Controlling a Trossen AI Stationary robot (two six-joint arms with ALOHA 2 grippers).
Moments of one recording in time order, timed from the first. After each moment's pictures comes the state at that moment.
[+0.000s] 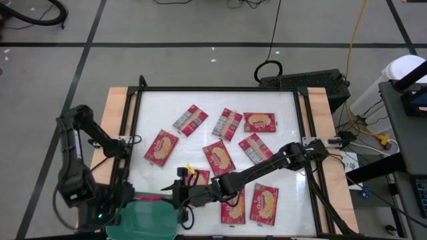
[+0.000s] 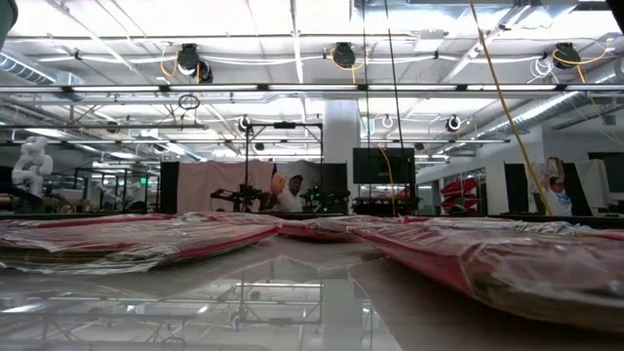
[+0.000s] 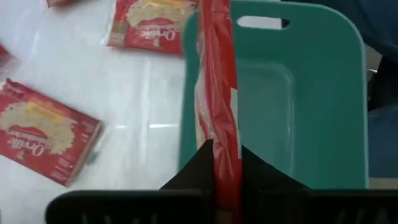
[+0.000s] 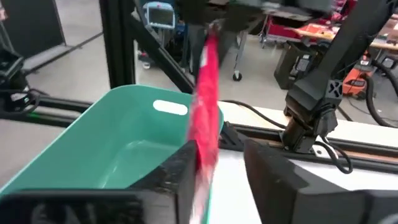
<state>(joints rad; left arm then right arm) -1.21 1.40 1.40 -1.32 -0.41 -1.16 0.40 2.31 2.07 -0.02 0.36 0.00</state>
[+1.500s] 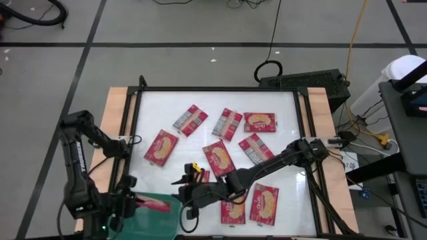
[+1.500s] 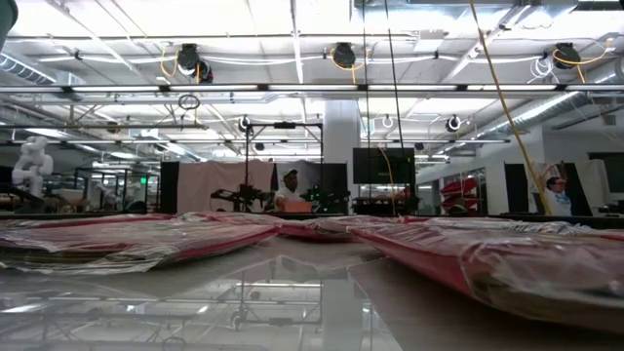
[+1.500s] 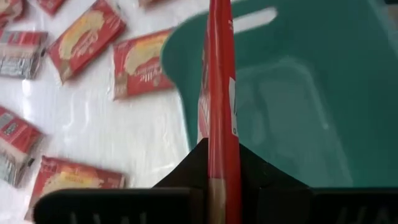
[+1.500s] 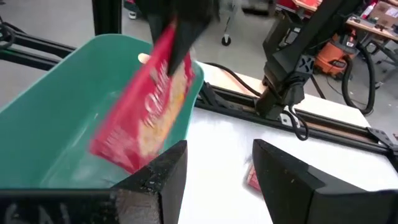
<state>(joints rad) -1.24 1.47 1.30 -1.21 -0.57 -0.86 0.41 2.21 2.07 -0.31 0.42 -0.06</state>
